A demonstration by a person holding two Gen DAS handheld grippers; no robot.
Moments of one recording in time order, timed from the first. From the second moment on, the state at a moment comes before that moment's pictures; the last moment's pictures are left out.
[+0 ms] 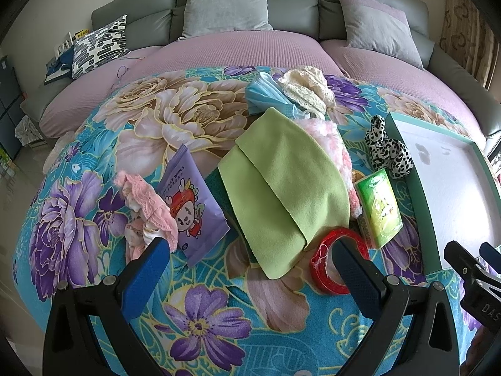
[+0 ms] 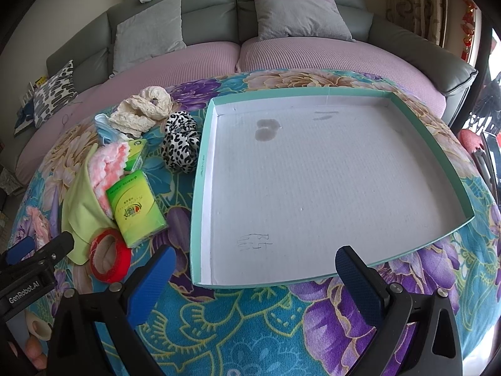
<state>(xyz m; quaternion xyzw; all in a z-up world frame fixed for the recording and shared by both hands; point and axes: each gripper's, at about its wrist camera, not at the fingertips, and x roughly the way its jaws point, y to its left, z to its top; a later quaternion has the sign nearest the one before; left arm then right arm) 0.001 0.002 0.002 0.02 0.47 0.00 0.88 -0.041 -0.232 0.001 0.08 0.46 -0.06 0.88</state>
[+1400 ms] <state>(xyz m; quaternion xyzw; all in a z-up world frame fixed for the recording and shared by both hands) 0.022 0.138 0.018 -0.20 0.38 0.14 0.89 0.018 -0.131 0.035 0.03 0.42 0.09 0.90</state>
